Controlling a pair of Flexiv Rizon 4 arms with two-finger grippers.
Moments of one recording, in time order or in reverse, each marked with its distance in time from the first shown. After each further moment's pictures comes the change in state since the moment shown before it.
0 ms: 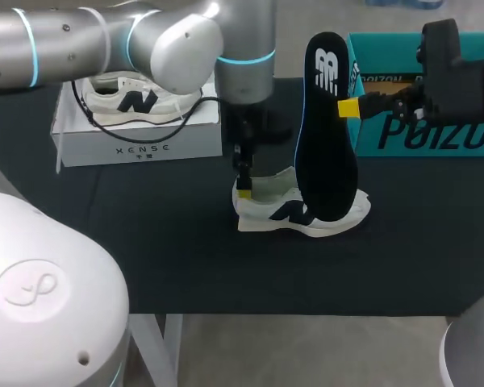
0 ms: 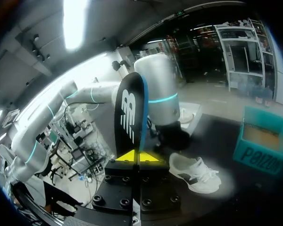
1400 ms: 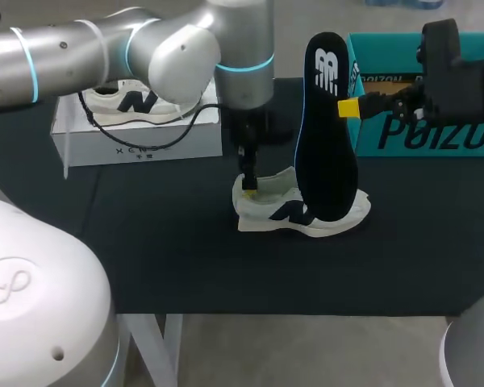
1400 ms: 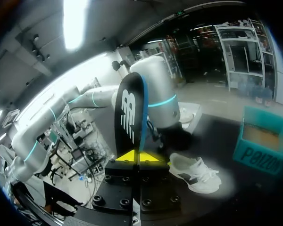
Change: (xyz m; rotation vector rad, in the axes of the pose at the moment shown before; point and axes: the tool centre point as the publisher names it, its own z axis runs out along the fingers) left arm -0.017 -0.011 0.008 0.033 -0.071 -0.026; right arm 0.000 0.000 0.000 0.000 -0.001 0.000
